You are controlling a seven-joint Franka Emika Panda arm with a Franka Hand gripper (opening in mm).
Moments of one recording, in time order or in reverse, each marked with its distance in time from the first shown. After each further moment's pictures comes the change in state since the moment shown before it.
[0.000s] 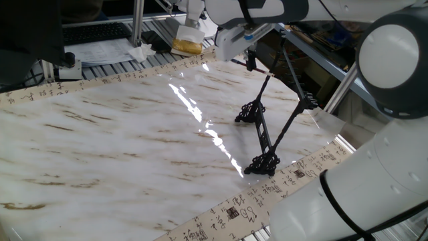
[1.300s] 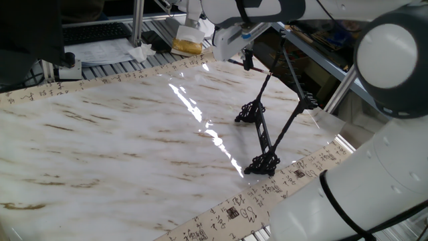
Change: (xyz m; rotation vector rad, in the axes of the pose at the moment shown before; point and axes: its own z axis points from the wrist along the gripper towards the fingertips) arm 0.002 0.009 -0.010 0.008 -0.022 -0.087
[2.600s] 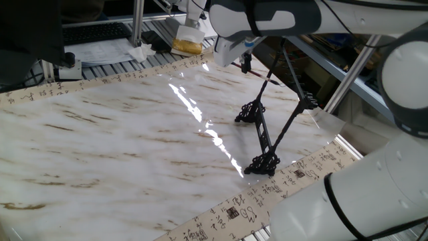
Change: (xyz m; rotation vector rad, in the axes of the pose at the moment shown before) arm 0.001 0.009 0.006 0.009 -0.122 -0.004
